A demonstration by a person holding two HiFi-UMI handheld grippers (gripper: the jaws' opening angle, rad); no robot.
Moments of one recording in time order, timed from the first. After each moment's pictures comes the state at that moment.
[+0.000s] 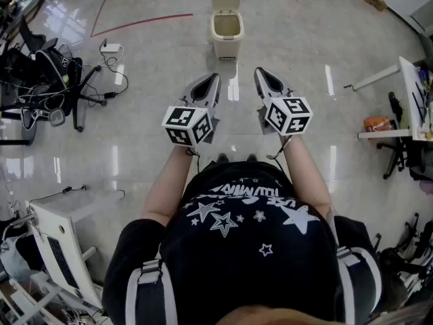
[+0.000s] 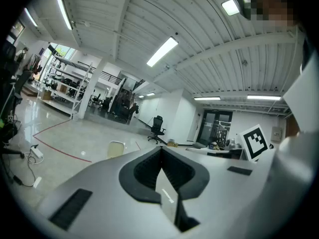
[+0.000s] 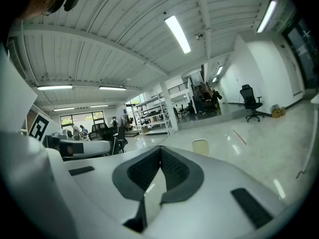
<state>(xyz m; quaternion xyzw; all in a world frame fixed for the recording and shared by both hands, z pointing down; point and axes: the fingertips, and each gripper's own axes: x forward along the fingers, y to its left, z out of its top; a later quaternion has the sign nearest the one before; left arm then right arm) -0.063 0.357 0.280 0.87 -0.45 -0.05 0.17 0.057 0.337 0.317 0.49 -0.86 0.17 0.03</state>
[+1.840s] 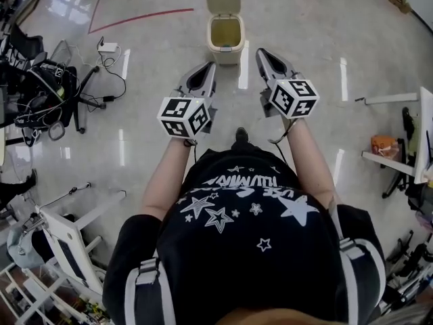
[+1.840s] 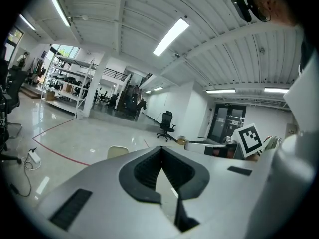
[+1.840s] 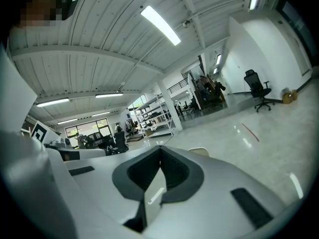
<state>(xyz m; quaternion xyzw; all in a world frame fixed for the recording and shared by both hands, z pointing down) -0.003 0.105 0.304 0.85 -0.50 -0.02 0.17 0.123 0.062 0.341 0.44 -0.87 0.21 -0.01</state>
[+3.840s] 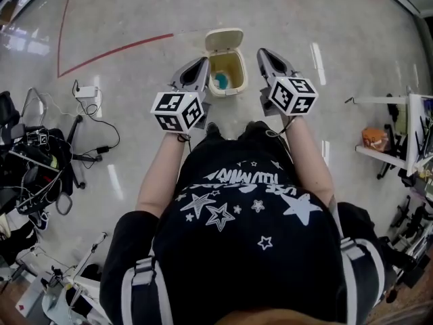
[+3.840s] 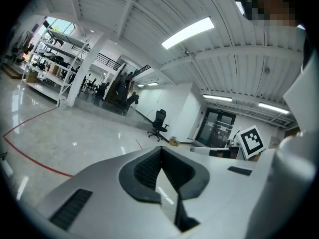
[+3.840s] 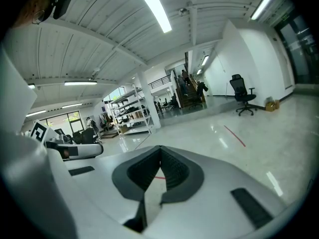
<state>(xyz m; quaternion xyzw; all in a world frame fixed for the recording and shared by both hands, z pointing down) -0.115 -0.205 0.326 0.88 -0.41 -0.03 0.23 0.044 -0.210 0.358 0.55 -0.80 0.23 0.04</state>
